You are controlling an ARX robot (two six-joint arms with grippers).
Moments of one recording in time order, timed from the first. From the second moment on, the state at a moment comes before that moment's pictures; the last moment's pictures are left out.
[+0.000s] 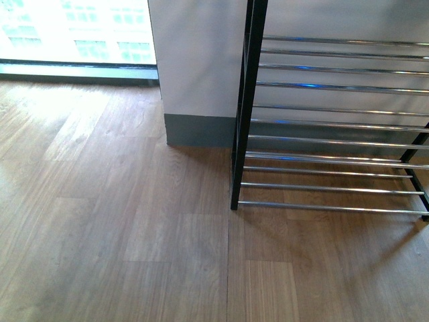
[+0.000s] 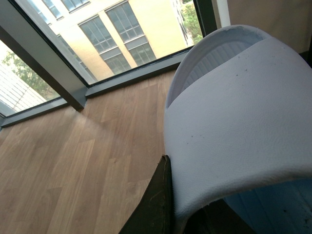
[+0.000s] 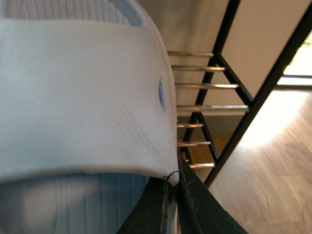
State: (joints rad) left arm 0.05 0.22 0.24 -0.27 0.00 0.44; right arm -0.35 1.39 0.27 0.99 0.03 -0.11
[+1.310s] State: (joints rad) left arm 0.05 0.22 0.24 -0.27 0.00 0.44; right arm -0.17 1.82 1.65 -0.16 0.09 -0.23
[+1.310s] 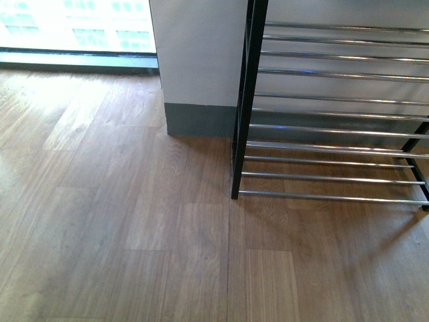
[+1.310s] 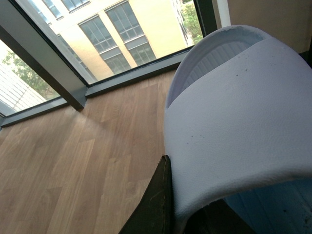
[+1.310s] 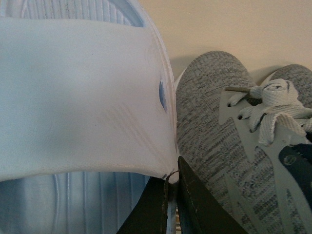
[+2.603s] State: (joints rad) left arm 0.05 0.22 0.24 -0.27 0.00 0.44; right arm -0.16 1.32 1.05 0.41 -0.07 -0.13
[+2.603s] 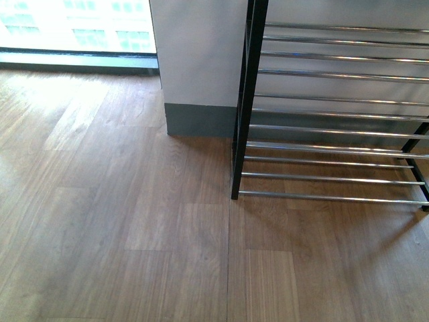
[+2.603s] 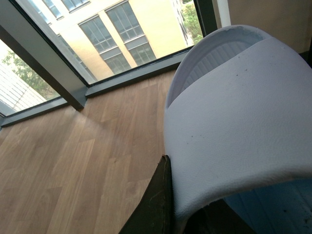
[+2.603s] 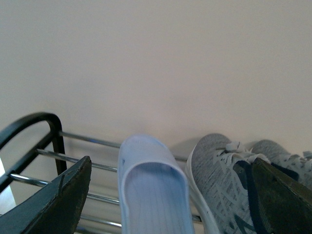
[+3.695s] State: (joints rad) left arm 0.05 0.22 0.24 -0.27 0.00 0.44; right arm -0.40 1.11 0.21 0.88 -0.38 -0.01
